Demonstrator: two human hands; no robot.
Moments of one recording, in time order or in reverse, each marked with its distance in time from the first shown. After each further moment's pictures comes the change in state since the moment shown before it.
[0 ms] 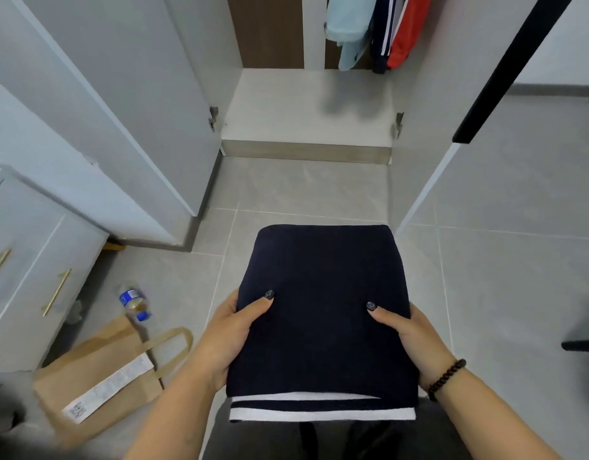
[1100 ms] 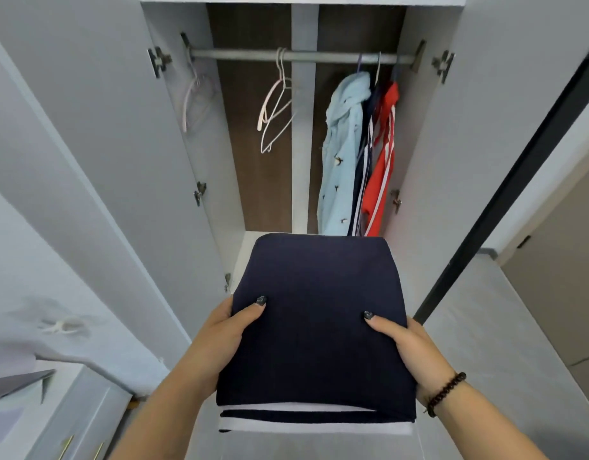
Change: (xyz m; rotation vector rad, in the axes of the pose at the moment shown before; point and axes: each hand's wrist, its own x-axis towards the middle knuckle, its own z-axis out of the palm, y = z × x) left_hand -0.179 0.452 0.052 0.160 -0.144 0.326; right_hand -0.178 -0.423 0.185 -0.056 0.046 -0.267
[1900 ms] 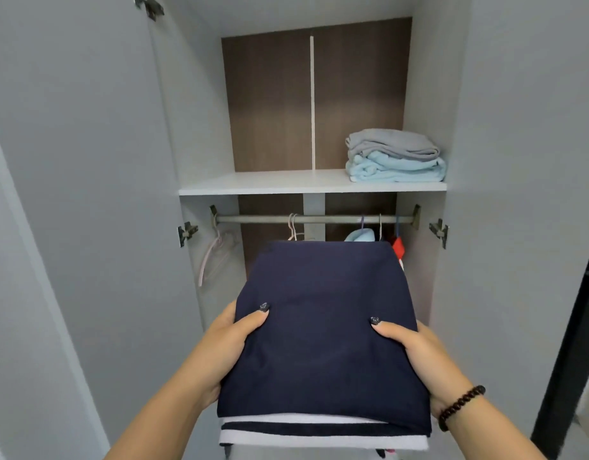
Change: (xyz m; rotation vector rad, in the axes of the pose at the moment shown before) left_hand 0.099 0.224 0.038 -0.012 -0.008 0.383; right_hand 0.107 -0.231 0.034 0.072 -0.112 -0.377
